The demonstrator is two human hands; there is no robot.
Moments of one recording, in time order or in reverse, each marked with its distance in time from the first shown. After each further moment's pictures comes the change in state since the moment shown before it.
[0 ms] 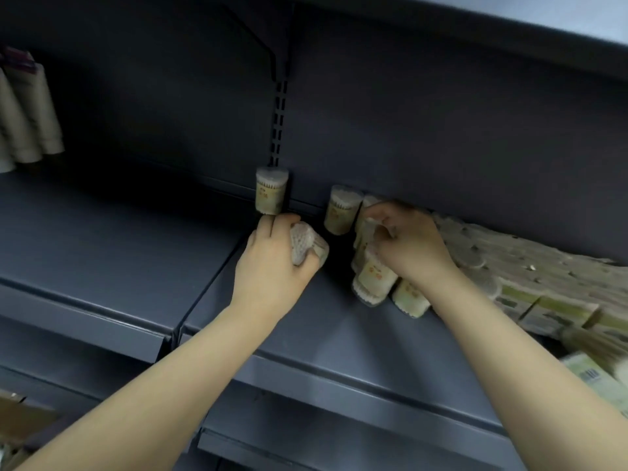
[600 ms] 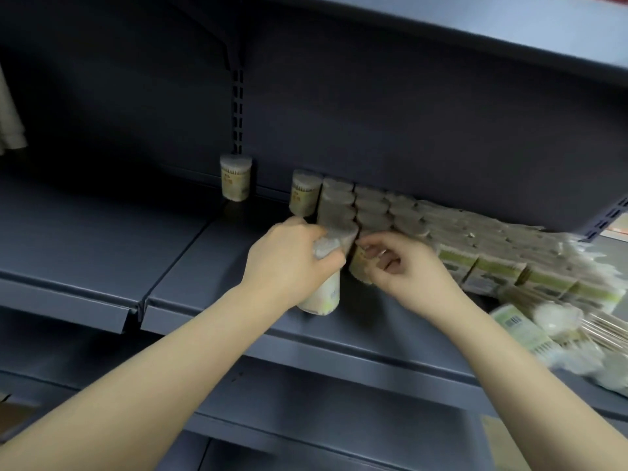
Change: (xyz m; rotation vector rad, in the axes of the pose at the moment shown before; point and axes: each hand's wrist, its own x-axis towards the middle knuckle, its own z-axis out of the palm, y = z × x) left_hand -0.033 0.074 0.003 0.078 -0.299 0.055; right_hand -0.087 0.038 -0.044 0.141 -0.153 -0.023
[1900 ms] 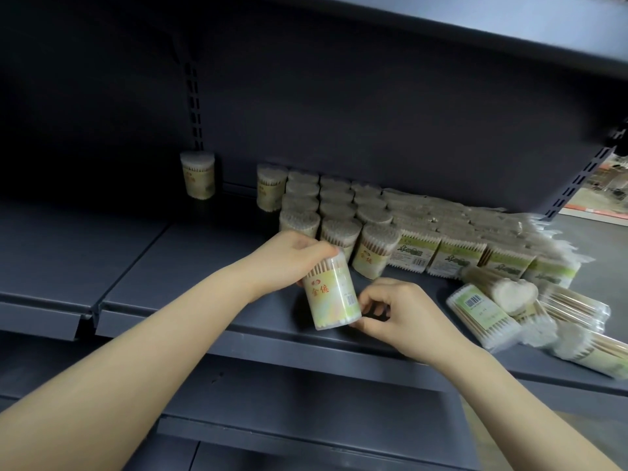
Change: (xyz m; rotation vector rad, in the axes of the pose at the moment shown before) left_hand 0.008 0.030 0.021 -0.547 -0.462 -0.114; right_hand -0.059 0.046 -0.003 -0.056 -0.107 -0.020
